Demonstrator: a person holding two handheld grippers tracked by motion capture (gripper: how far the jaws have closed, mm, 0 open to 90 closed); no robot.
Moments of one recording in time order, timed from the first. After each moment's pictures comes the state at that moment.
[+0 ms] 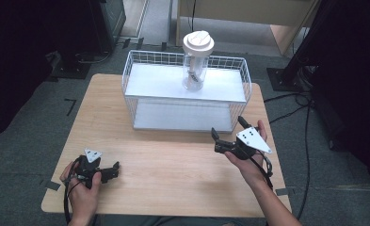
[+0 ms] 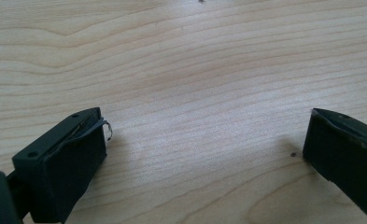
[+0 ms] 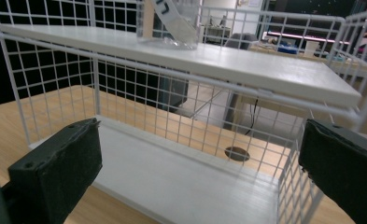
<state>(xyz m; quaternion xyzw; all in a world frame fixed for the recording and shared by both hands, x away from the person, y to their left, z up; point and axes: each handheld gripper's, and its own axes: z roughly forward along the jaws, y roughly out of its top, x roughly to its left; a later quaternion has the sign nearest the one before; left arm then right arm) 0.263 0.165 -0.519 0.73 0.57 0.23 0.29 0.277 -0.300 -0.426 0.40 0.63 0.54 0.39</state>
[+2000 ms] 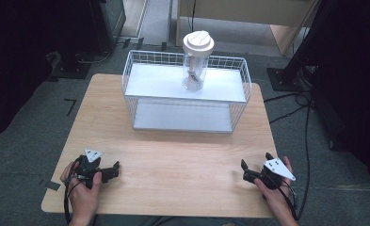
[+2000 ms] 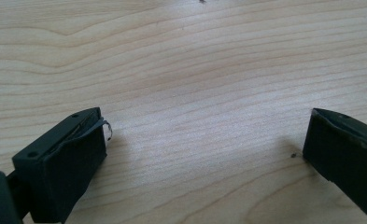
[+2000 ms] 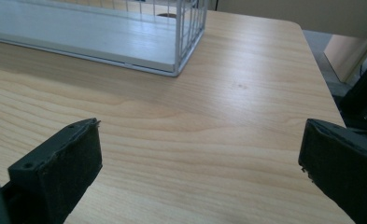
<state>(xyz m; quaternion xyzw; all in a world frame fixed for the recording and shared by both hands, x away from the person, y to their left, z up) 0.263 0.164 -0.519 0.73 0.58 0.23 0.28 0.218 -0.398 -0.519 0.53 0.65 0.42 0.35</state>
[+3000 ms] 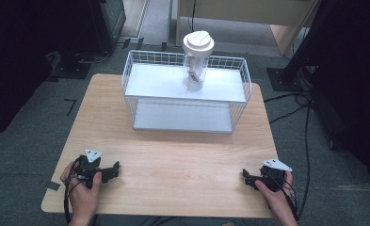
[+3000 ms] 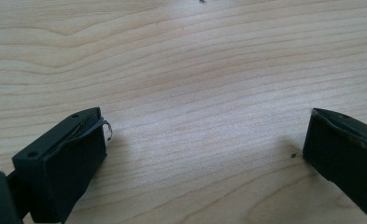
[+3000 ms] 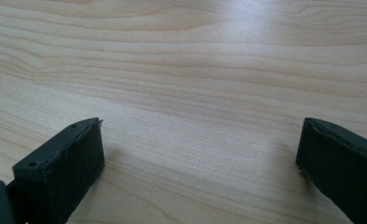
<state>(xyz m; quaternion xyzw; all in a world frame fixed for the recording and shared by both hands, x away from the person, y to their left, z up) 0.263 0.164 -0.519 0.73 0.58 0.23 0.29 0.220 -0.405 -0.526 0.60 0.70 0.30 0.24</state>
